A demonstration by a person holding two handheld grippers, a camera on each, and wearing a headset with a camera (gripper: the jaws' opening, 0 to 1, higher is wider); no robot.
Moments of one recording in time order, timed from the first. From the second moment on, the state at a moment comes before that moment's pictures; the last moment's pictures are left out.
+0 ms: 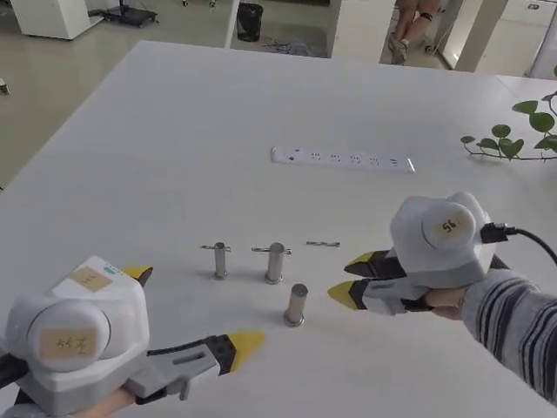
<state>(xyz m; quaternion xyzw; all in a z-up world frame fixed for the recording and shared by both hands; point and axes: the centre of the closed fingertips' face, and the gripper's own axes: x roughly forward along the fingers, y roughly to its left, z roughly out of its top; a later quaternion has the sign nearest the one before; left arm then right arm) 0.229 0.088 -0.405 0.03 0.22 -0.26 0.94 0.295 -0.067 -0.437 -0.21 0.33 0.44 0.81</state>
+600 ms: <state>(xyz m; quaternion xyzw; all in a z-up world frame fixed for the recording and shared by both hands) 0.240 0.097 -0.406 0.04 0.22 -0.24 0.94 0.347 -0.071 -0.453 -0.26 0.34 0.46 0.78</state>
